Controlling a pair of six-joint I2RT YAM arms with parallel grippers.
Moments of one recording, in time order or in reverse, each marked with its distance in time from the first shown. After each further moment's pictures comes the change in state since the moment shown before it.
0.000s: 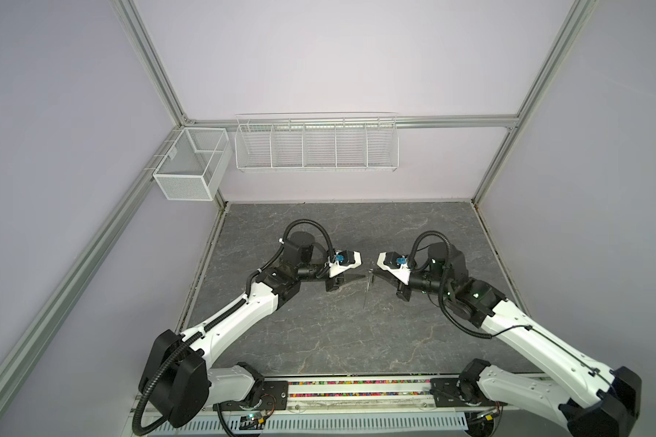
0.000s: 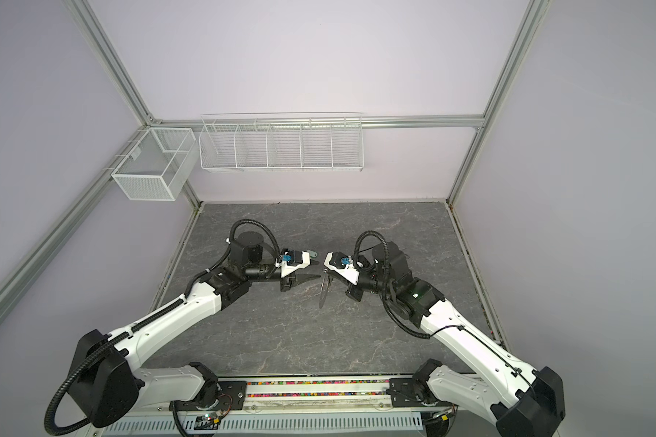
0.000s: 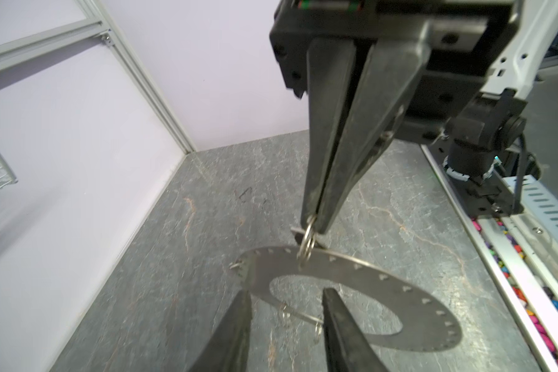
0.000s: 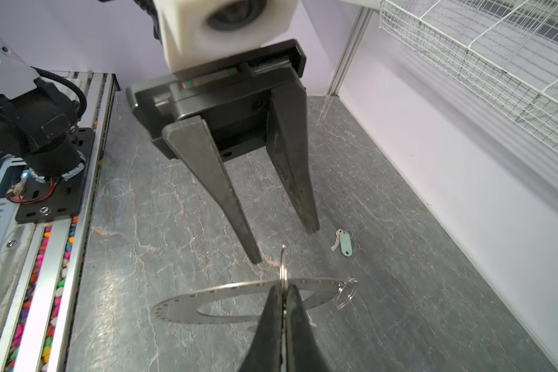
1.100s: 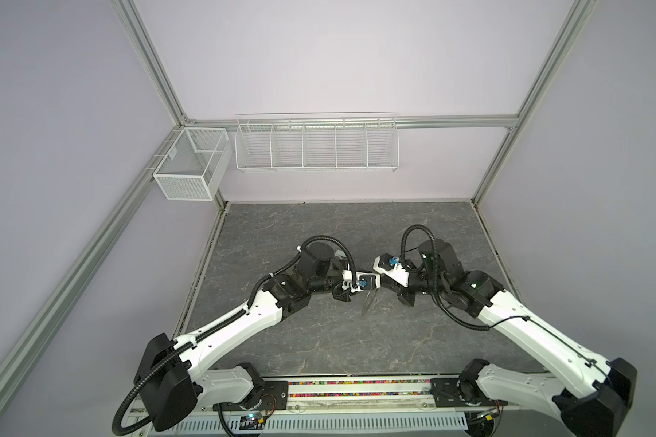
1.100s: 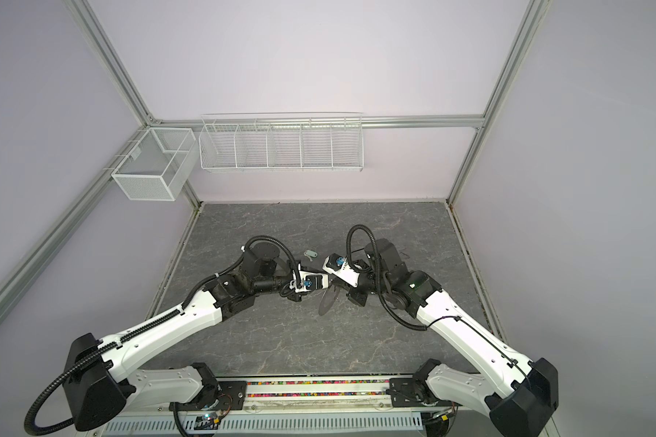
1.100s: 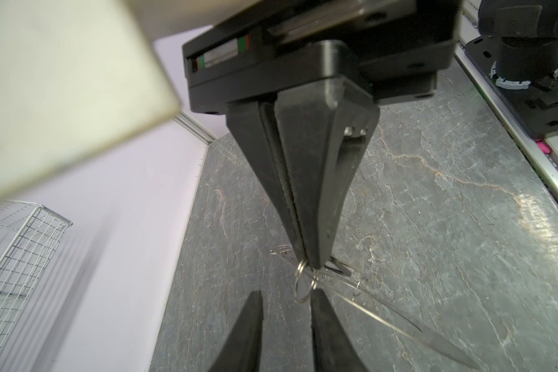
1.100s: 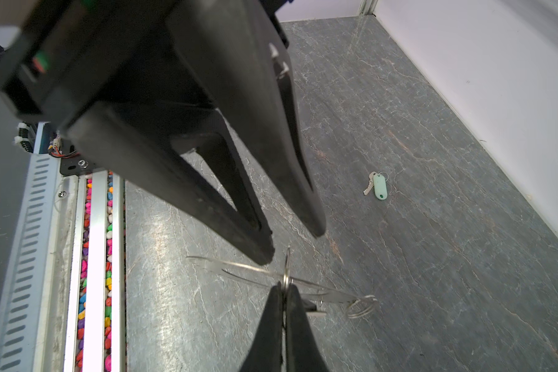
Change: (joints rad) left arm -0.213 -0.026 0.051 -0.127 -0.346 0.259; right arm 0.000 0.068 0.087 -0.270 0.014 -0.011
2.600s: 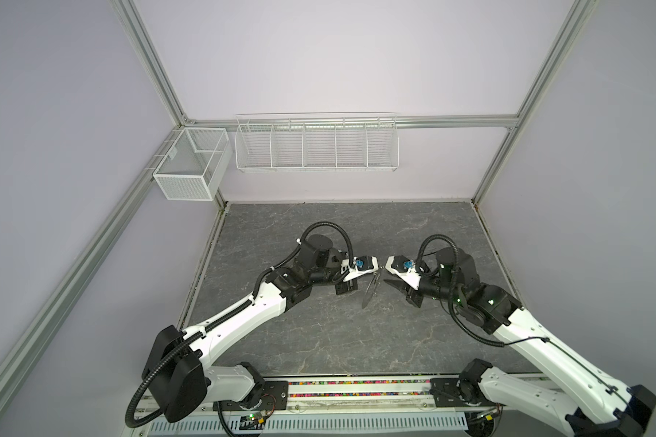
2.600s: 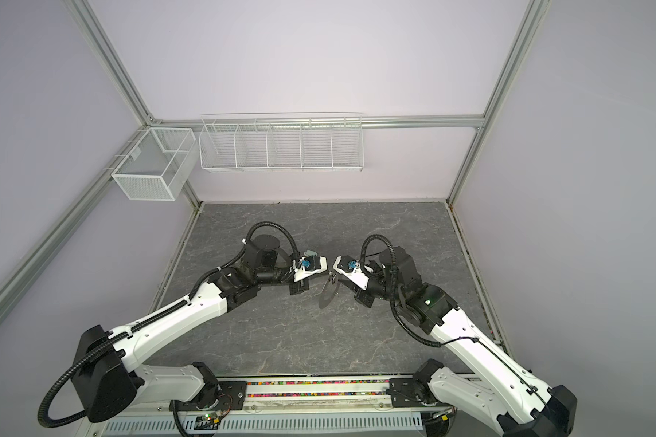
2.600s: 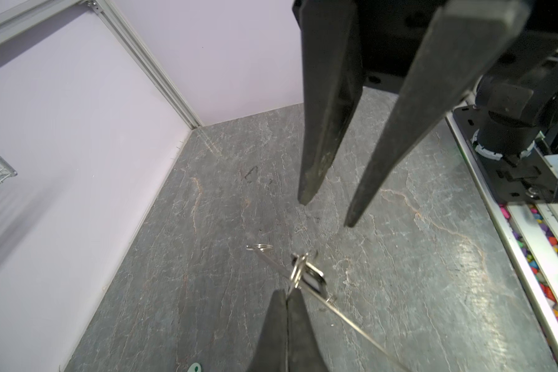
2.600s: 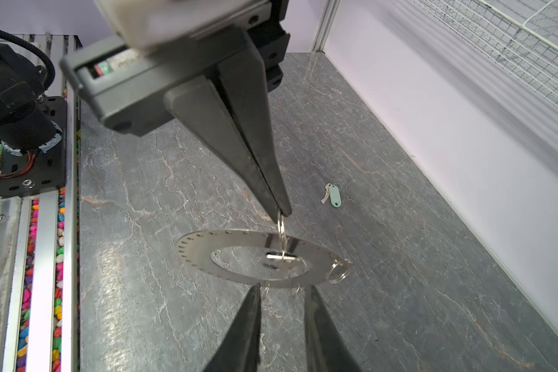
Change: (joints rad) left arm 0.070 0.061 0.034 0.037 0.129 -0.270; right arm -0.010 -0.161 -0.101 0.118 0.099 0.024
